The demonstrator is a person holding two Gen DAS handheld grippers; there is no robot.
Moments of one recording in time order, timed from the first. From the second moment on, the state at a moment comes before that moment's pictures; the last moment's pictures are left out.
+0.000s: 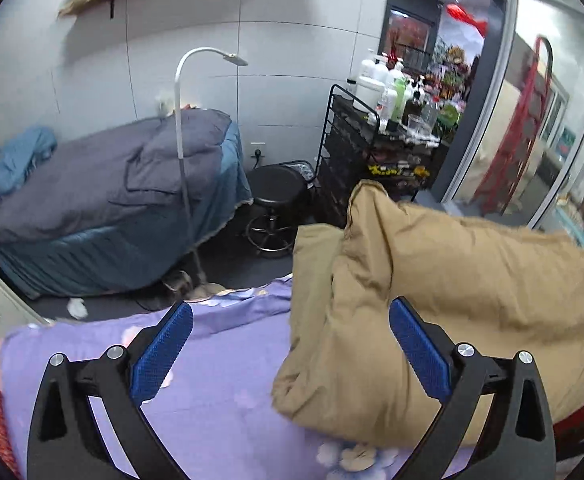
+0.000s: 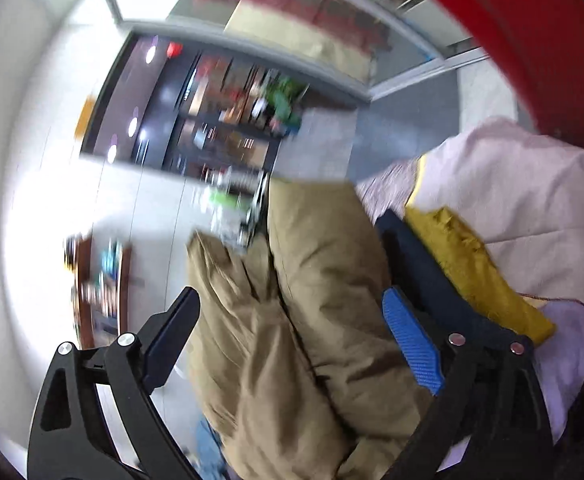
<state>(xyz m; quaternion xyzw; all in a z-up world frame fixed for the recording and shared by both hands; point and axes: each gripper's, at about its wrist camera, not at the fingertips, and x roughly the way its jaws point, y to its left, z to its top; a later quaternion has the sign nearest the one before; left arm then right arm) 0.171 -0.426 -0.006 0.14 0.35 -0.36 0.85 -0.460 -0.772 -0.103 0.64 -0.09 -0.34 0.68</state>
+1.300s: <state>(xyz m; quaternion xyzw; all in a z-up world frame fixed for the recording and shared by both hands) -0.013 -0.462 -0.034 0.32 0.36 -0.45 0.75 -0.224 -0.581 0.006 0.25 0.41 -0.41 0.78</state>
